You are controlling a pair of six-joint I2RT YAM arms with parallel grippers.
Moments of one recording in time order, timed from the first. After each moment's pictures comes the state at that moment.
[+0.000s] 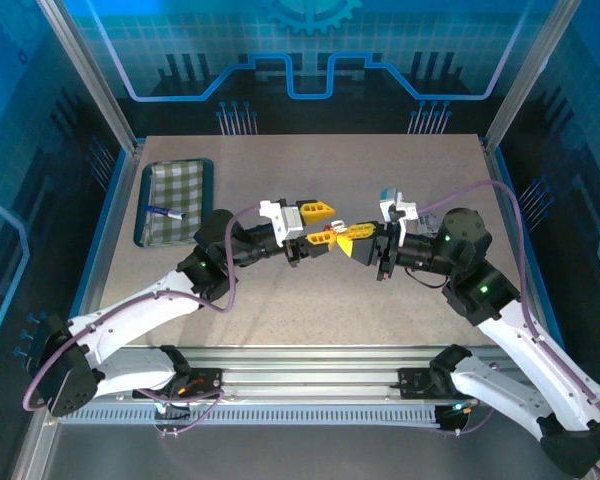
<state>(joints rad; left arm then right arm) -0.76 1.18 0.86 0.55 0.52 0.08 0.56 0.81 0.91 -0.13 -0.71 0.34</state>
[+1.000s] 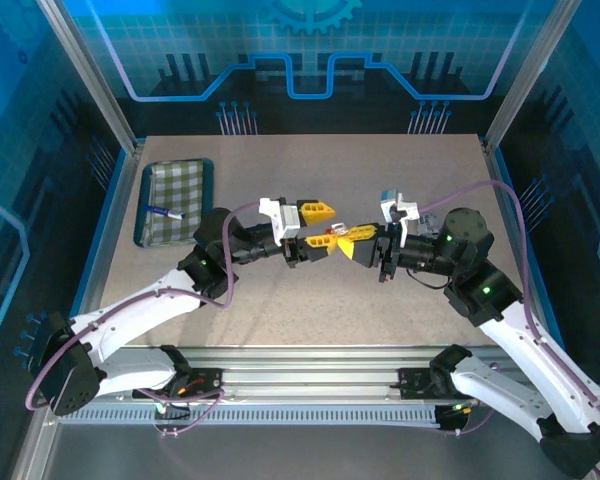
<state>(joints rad) -0.75 1.18 0.86 0.57 0.60 0.01 0.56 0.81 0.93 -0.17 -0.72 0.36</state>
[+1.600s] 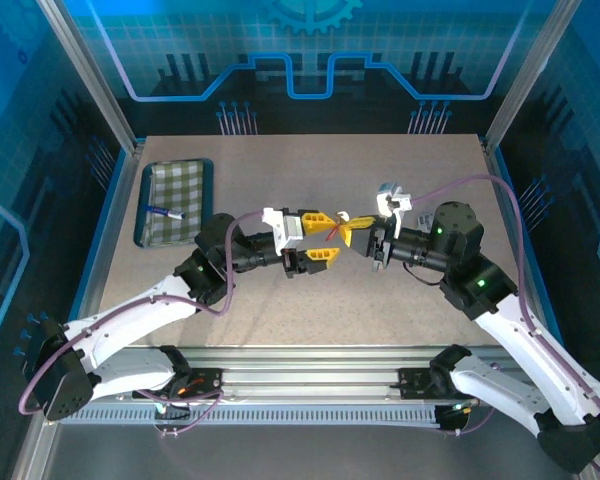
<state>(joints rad) -0.78 1.14 0.83 0.47 0.58 0.06 0.55 0.85 0.94 -0.23 -0.58 0.34</state>
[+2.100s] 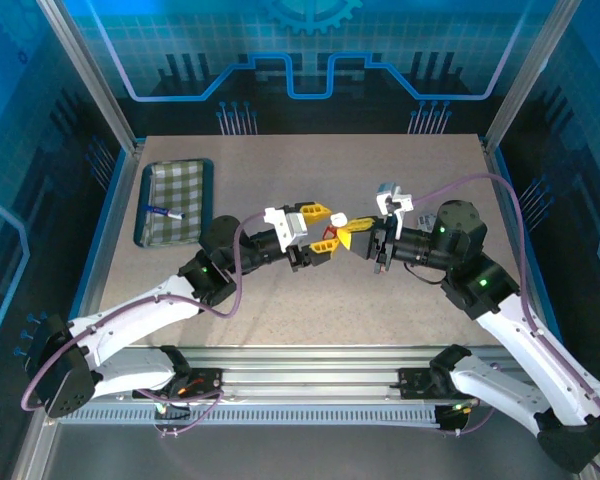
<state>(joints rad) -0.78 1.16 0.82 0.50 0.41 0.13 0.55 0.85 0.96 -0.22 -0.67 0.34</state>
